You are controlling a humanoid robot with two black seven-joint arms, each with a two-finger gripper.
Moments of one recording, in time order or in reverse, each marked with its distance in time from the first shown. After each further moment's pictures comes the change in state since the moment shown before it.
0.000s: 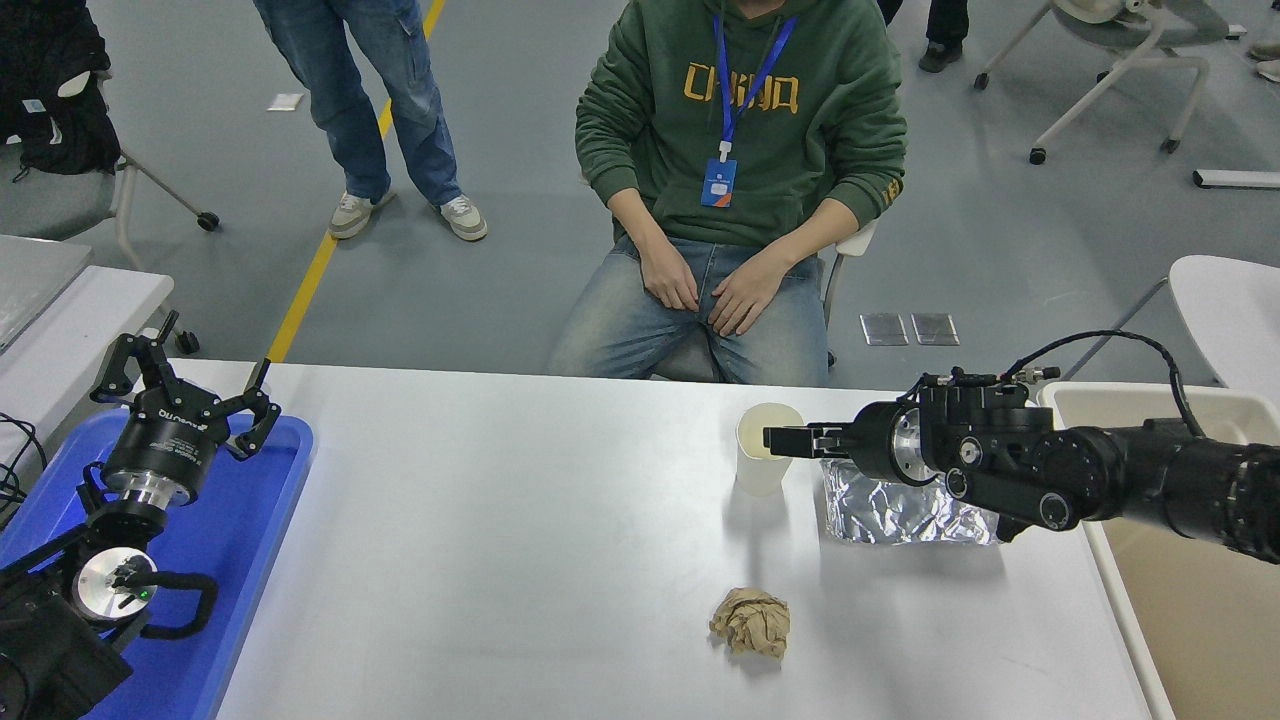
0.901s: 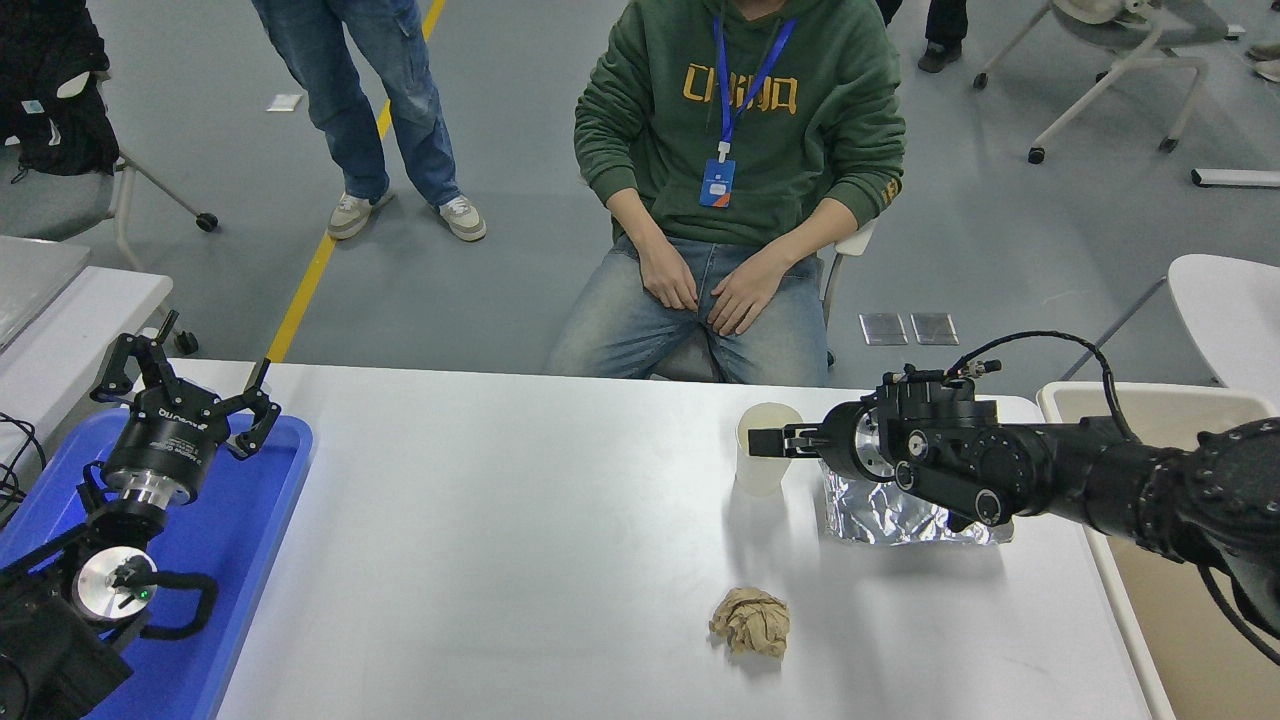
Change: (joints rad) left arm 0.000 0.000 0.000 0.000 0.000 0.000 0.000; right arm -0.042 0.185 -0.014 -0.224 0.024 0.078 -0.081
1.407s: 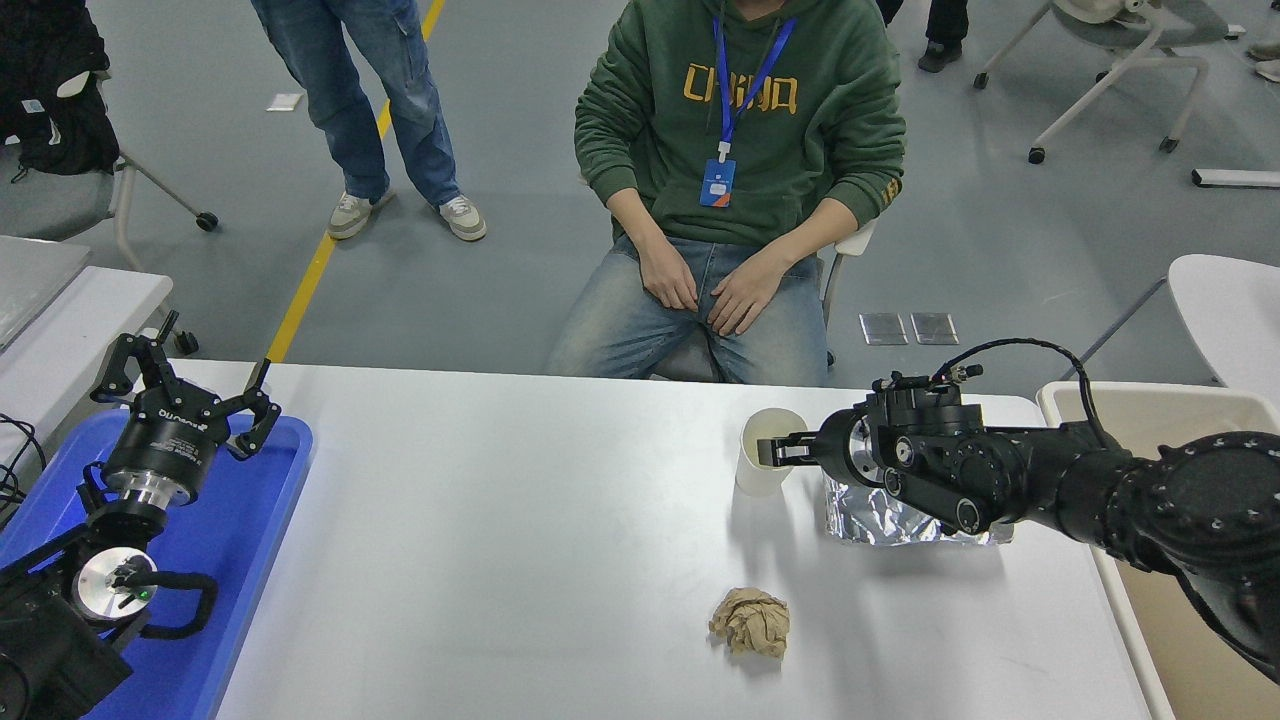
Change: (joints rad) left arm 0.000 0.000 0.000 0.000 0.000 0.000 0.000; right arm 0.003 0.031 -0.043 -0.061 0.002 0.075 -0.022
